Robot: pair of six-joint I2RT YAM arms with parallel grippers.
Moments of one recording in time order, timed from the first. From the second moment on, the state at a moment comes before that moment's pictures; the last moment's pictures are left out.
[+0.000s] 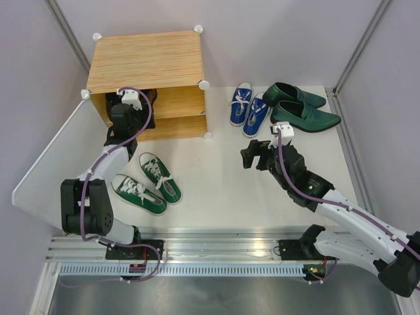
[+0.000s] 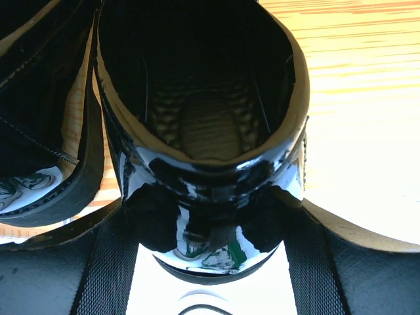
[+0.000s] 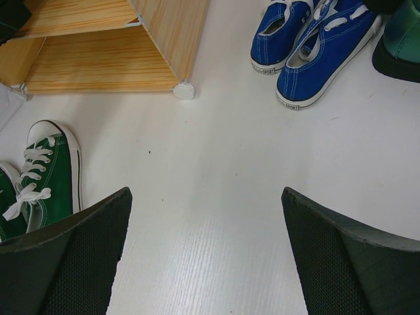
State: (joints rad) left arm -0.02 1.48 0.96 0.21 -0.01 -0.03; right arm 0.74 0.94 0.76 -0.13 0.37 0.41
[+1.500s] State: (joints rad) left arm -0.01 1.48 0.99 0.17 -0.03 -0.05; right arm 0.74 0.94 0.76 -0.13 0.37 0.41
